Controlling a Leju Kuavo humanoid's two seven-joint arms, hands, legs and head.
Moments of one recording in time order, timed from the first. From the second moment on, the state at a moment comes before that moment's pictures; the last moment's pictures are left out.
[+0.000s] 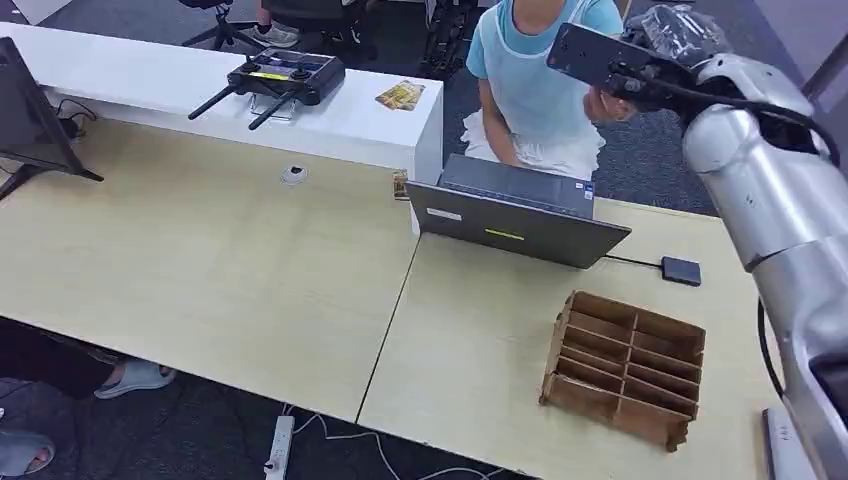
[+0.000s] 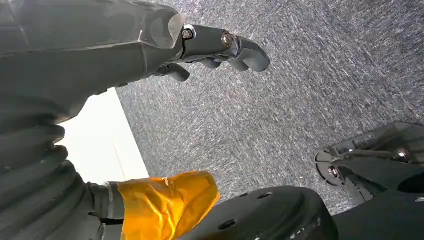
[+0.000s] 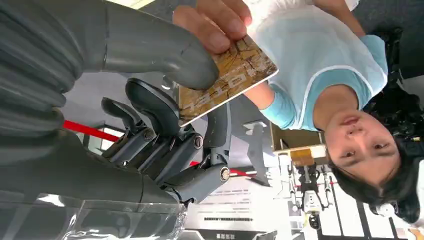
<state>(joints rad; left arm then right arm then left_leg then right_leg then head) -0.06 -0.14 0.67 -0.18 -1.12 -0.16 0.07 -1.44 0.03 0.60 -0.42 0.64 0.18 0.04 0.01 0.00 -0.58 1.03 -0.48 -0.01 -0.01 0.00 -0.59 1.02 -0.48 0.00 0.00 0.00</state>
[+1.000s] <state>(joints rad) -0.06 -0.15 0.68 -0.18 -1.14 -0.14 0.07 -1.36 0.00 0.53 -0.60 0.76 -0.31 0.04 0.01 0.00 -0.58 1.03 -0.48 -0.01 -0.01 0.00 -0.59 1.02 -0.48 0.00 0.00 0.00</state>
